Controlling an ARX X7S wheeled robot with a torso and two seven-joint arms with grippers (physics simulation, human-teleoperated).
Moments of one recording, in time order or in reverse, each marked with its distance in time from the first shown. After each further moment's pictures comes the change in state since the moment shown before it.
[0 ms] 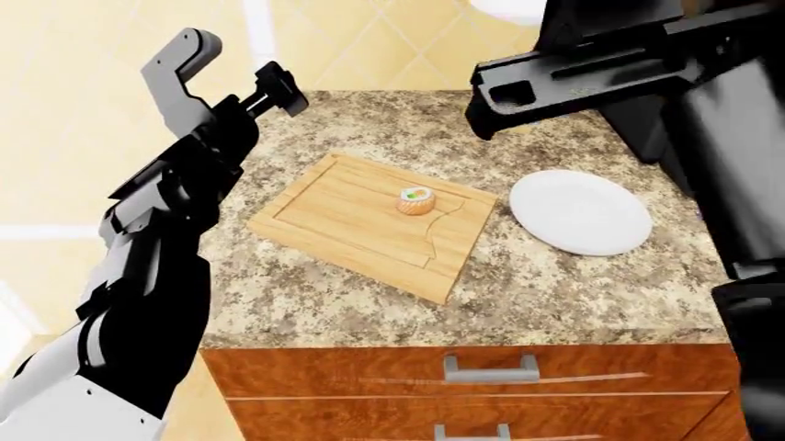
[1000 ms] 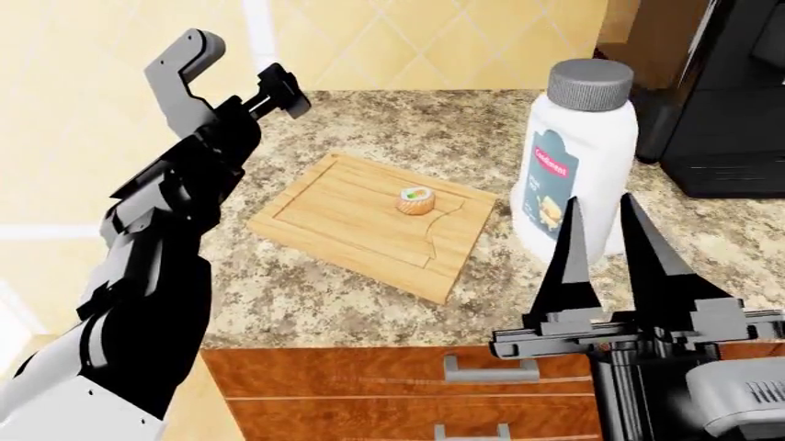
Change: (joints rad) left arm 0.001 0.002 0.011 0.000 0.000 -0.008 0.005; right arm -0.984 0.326 -0.539 0.120 -1.220 -1.017 -0.155
